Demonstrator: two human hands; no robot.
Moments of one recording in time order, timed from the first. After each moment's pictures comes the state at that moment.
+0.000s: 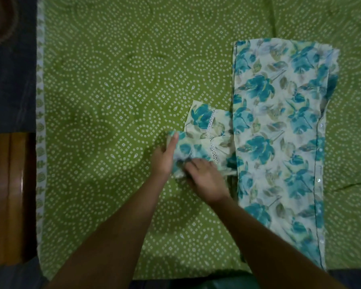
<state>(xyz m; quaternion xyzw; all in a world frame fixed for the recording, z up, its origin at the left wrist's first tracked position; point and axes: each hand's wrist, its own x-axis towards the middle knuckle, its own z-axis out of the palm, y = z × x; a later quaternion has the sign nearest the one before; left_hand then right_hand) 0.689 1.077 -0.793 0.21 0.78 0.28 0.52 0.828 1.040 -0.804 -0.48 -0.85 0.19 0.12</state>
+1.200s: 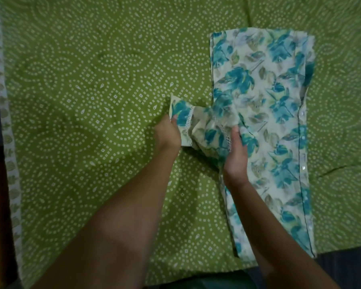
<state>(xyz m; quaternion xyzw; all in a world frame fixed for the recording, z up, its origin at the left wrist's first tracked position) 0.746 1.151 -0.799 0.46 0.82 0.13 0.32 0.873 1.089 -0.735 -0.68 -0.12 0.55 0.47</state>
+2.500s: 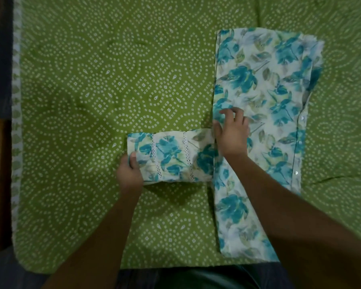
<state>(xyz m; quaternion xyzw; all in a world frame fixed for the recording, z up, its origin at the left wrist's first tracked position) 0.689 1.009 -0.800 0.31 0.88 0.25 0.26 0.922 1.124 -0.810 -0.72 -0.66 0.18 0.11</state>
